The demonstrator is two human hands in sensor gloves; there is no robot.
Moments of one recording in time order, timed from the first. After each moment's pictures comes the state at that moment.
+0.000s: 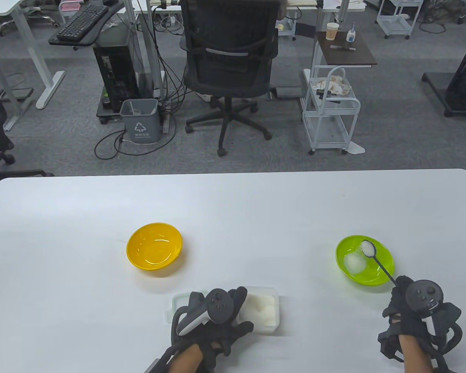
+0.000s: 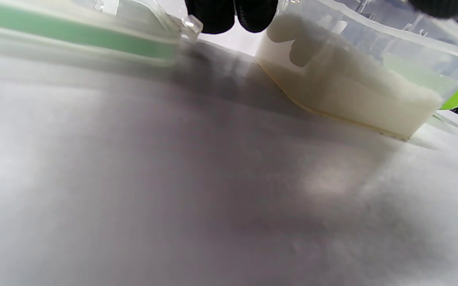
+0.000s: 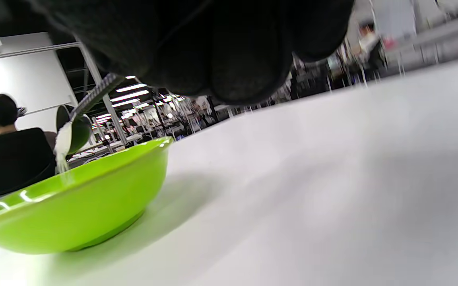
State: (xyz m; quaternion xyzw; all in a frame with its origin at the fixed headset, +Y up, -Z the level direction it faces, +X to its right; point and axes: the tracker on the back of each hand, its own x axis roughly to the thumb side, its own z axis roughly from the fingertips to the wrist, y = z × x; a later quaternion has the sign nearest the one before) left_hand -0.099 -0.778 -0.330 -0.20 -0.14 0.16 0.96; right_hand 0.354 -0.725 -0.317 -0.29 -0.12 0.94 0.13
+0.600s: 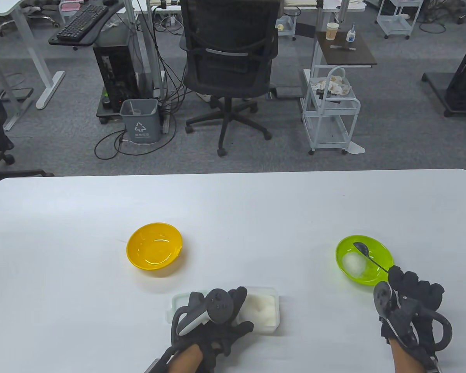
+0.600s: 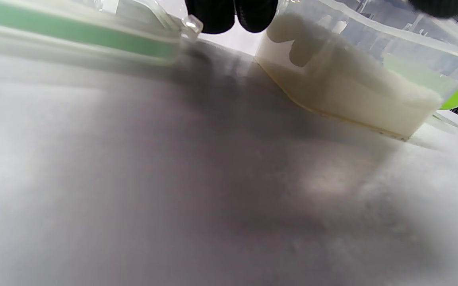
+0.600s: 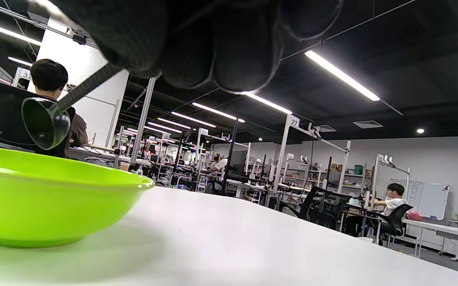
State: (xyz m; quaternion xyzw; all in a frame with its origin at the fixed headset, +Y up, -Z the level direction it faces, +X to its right) left_hand -0.099 -0.779 -0.330 -0.20 -0.14 0.16 0.96; right_hand 0.313 -0.715 -0.319 -0.23 -0.18 0.95 -0.12
